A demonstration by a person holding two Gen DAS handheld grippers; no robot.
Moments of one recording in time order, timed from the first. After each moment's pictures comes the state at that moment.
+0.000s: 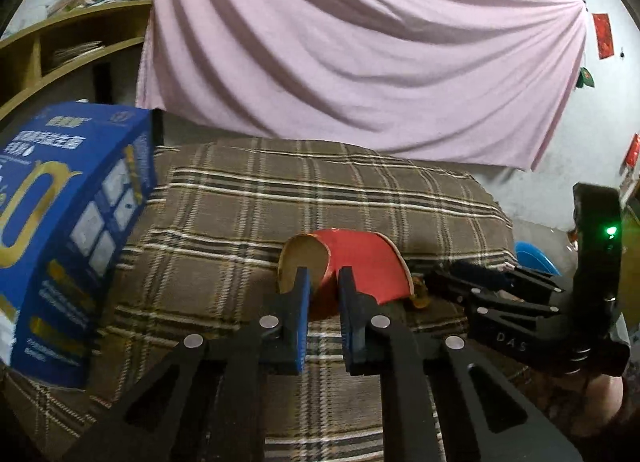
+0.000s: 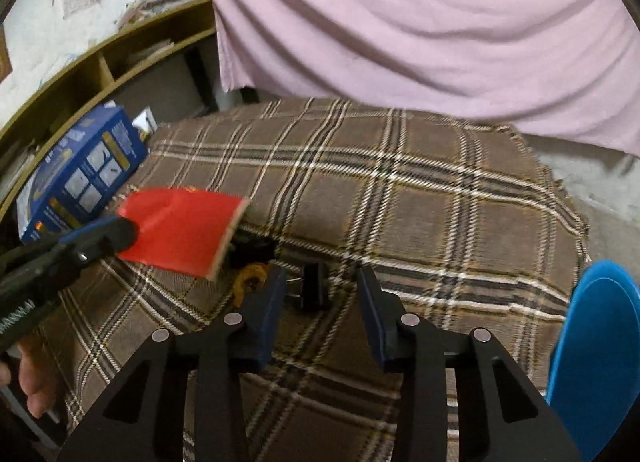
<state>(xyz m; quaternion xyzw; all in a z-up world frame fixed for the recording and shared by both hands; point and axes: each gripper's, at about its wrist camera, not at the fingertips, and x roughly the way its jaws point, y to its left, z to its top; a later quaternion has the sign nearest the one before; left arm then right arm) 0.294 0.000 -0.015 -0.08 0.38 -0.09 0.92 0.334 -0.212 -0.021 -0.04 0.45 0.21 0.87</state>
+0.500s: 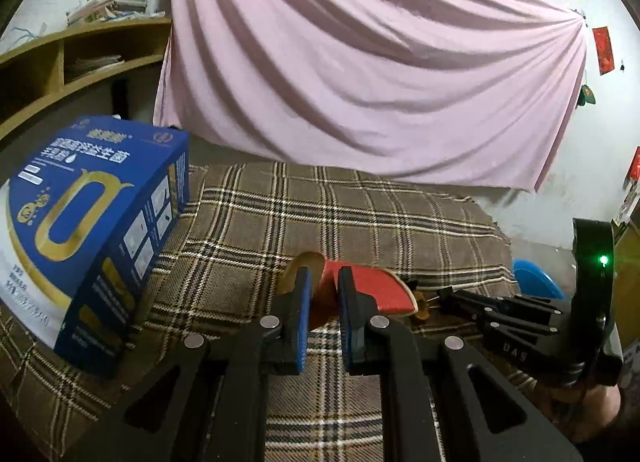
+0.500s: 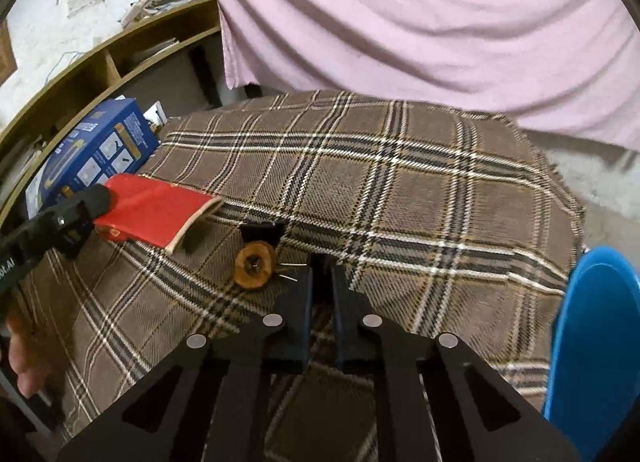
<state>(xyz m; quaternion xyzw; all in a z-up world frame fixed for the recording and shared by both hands) 0.268 0.009 0.003 -0.09 0.34 -0.08 0.93 0.308 -0.221 -0.011 -0.03 0.43 0.22 0.87</state>
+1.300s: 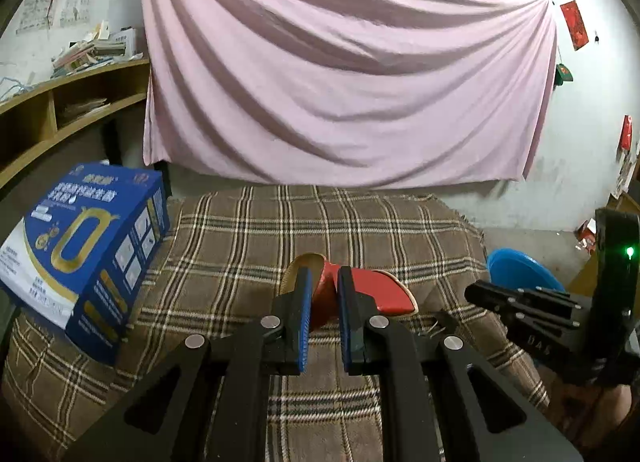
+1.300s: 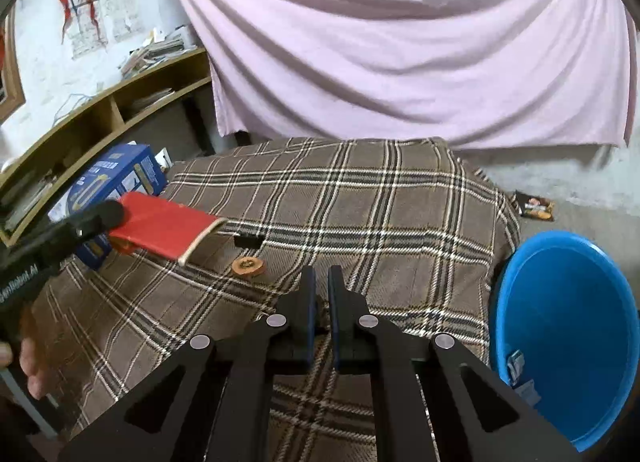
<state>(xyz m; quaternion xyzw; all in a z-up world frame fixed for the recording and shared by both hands) 0.241 -0.035 0.023 -0.04 0.31 -0.09 0.95 0.268 -0.266 0.013 0.02 0.37 0.19 0.91</state>
